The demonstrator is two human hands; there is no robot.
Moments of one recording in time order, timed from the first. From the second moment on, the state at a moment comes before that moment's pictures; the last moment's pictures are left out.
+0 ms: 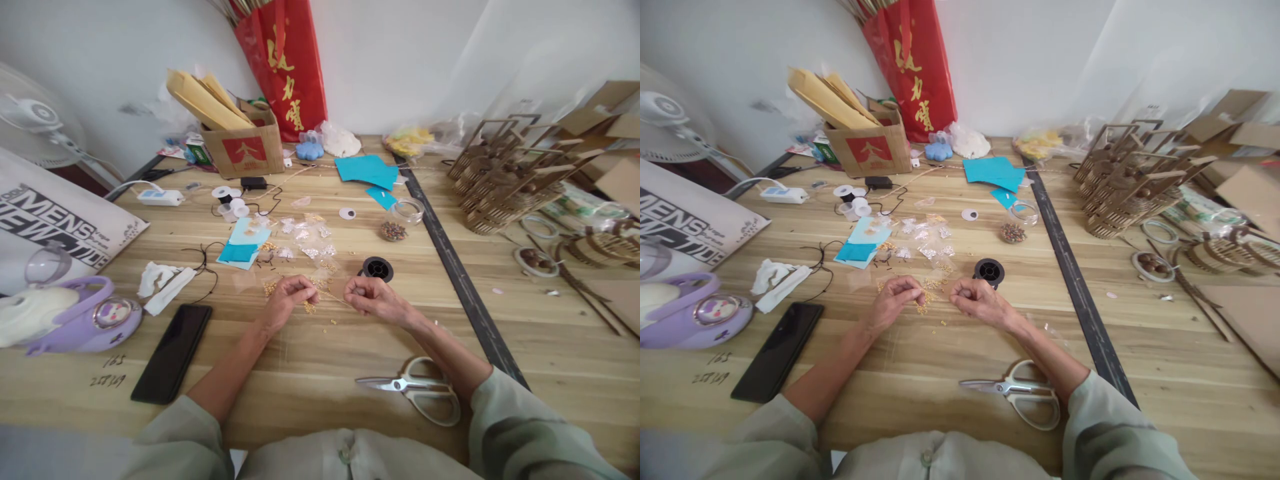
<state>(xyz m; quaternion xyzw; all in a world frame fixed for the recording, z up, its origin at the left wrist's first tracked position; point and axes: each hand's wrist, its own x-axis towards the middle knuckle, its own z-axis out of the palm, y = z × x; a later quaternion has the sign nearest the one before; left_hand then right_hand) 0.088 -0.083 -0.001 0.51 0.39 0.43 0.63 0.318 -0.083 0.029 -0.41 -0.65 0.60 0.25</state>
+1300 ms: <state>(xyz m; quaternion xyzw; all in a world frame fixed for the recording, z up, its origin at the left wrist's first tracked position) 0.089 -0.083 -0.001 0.51 0.38 0.44 0.63 0.318 -0.083 0.030 -0.41 -0.65 0.59 0.24</state>
